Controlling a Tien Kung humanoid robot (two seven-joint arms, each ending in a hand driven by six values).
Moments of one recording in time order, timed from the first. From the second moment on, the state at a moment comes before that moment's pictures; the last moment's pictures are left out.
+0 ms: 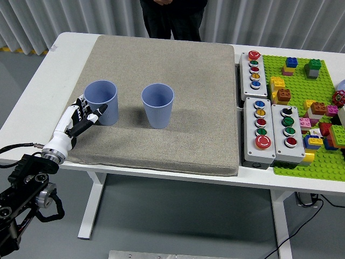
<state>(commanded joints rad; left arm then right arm) -0.18 0.31 -1.11 -1.23 1.03 0.13 -0.20 0.19 -0.09 1.24 0.18 -1.36 -0.02 -0.22</state>
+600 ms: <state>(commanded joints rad) -0.18 0.31 -1.11 -1.24 1.06 0.13 -0.19 0.19 -0.09 1.24 0.18 -1.37 -0.01 -0.22</state>
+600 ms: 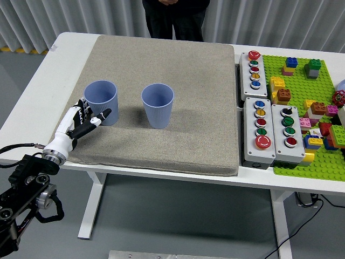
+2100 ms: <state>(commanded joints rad) -0.28 0.24 -1.08 -1.13 1.06 0.16 -0.20 0.20 -0.10 1.25 0.18 -1.39 -0.01 -0.22</state>
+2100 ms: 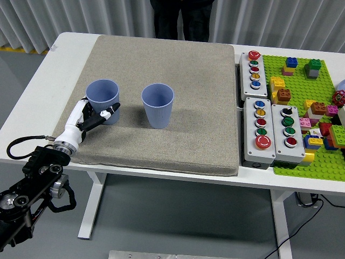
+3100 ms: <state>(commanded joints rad) -0.29 0.22 -1.04 -1.12 1.09 0.34 -0.24 0.21 -0.10 1.24 0.18 -1.38 -0.01 -0.22</state>
